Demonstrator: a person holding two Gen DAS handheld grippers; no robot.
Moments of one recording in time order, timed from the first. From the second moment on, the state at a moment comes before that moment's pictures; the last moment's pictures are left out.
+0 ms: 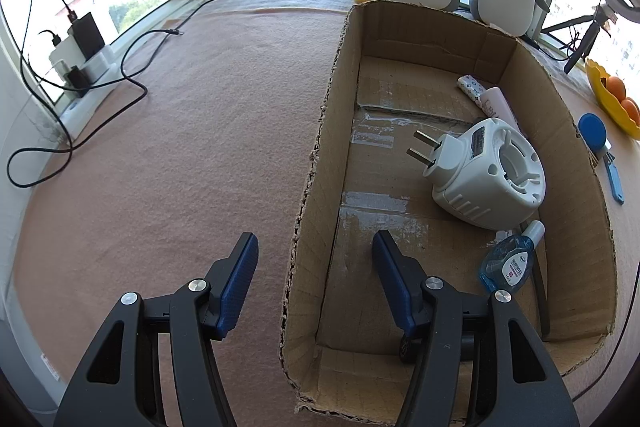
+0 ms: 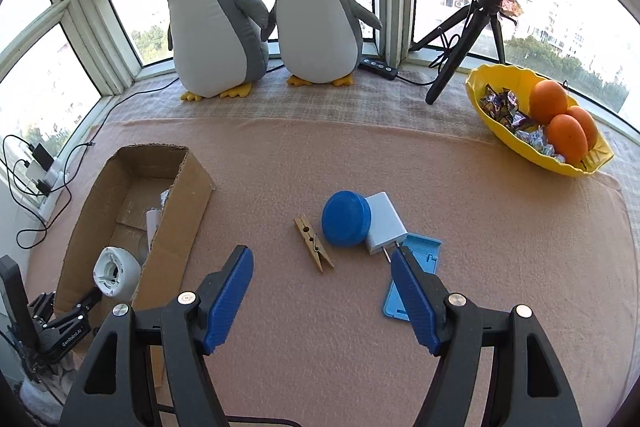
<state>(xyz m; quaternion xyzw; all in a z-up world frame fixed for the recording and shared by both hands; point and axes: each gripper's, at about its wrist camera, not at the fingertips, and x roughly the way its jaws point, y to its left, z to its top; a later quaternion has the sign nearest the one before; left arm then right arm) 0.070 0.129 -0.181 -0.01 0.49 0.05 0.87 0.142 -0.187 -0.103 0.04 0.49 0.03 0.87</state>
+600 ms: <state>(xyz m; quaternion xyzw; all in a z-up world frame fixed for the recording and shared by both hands) 0.070 0.129 -0.181 -0.01 0.49 0.05 0.87 0.155 -0.250 -0.168 0.09 0.57 -0.03 0.82</state>
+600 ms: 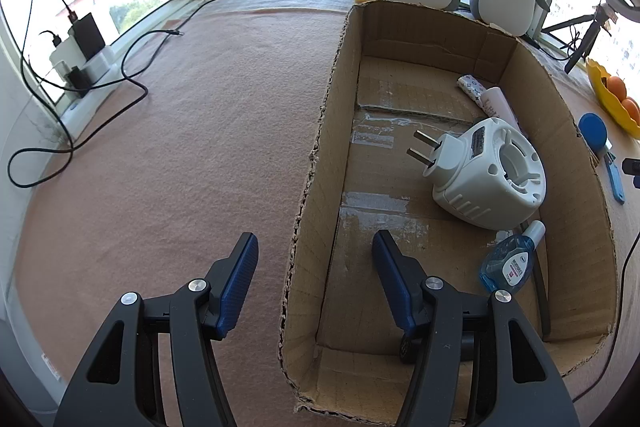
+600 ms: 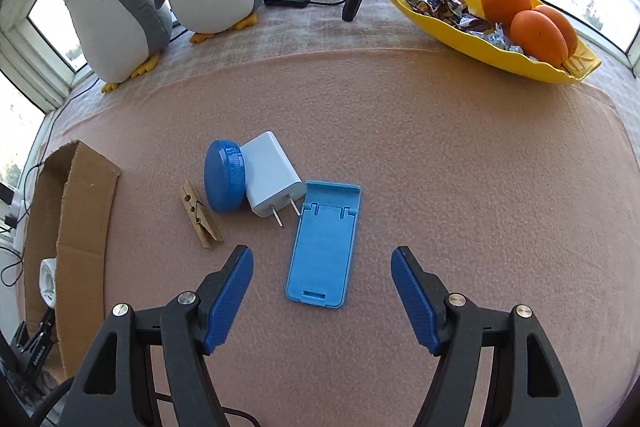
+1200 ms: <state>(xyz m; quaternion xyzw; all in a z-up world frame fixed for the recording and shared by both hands) 0.070 0.128 -0.181 -0.01 0.49 0.05 0.87 0.181 -0.243 -0.193 0.03 0.60 -0.04 0.80</state>
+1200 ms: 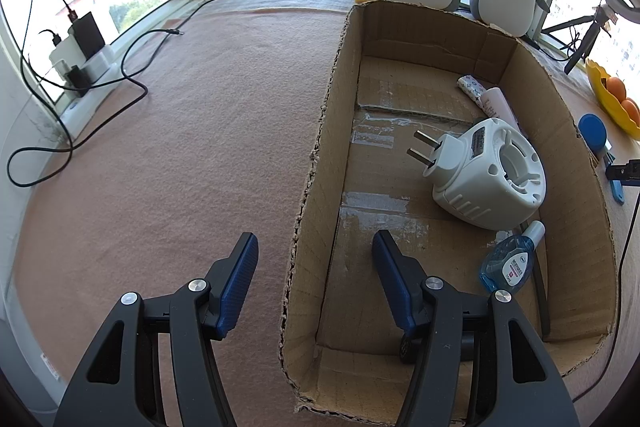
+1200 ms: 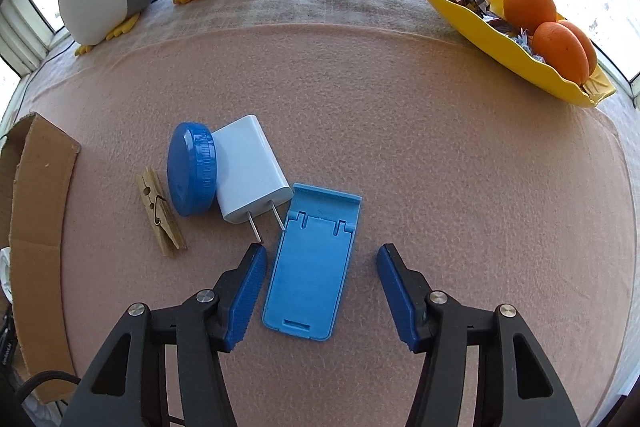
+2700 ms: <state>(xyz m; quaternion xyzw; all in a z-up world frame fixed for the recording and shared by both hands) 0.070 0.129 -0.181 -0.01 0.49 0.05 0.87 0.126 -0.071 -0.076 0.01 0.50 0.18 0.85</state>
